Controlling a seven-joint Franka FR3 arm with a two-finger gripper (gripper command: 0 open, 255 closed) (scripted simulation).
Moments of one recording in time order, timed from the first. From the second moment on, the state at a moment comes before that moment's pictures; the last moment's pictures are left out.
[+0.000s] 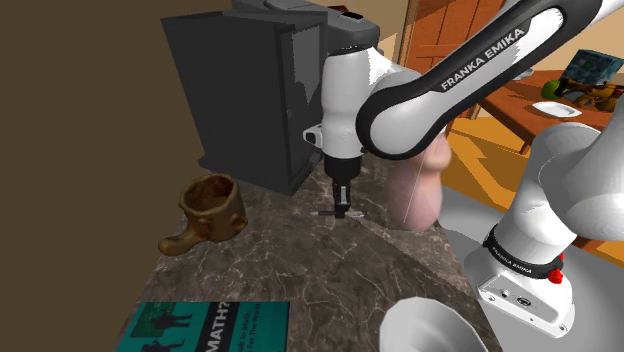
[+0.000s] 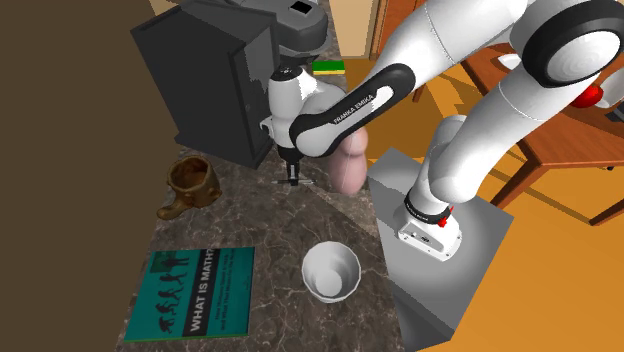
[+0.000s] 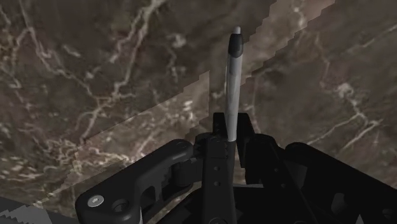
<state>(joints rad) 0.39 -0.28 0.21 -2.64 0.19 2.34 -0.33</state>
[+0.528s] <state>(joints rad) 0.39 -0.34 0.20 -2.60 0.19 2.25 -0.32</state>
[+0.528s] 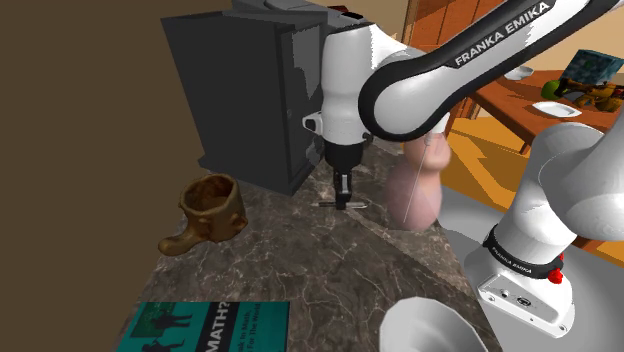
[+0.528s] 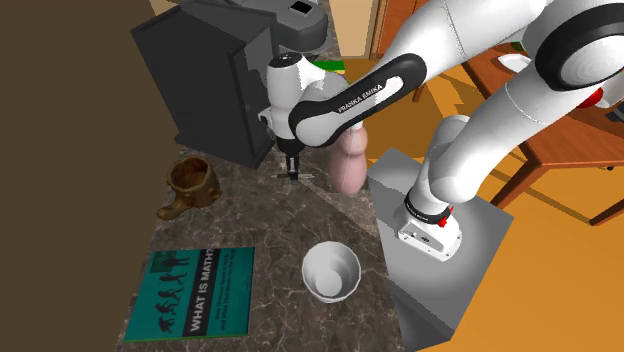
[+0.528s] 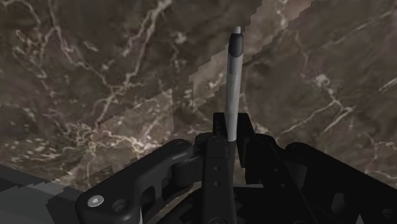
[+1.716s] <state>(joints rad) 0.39 -0.45 0.18 -2.44 0.17 1.97 -0.31</state>
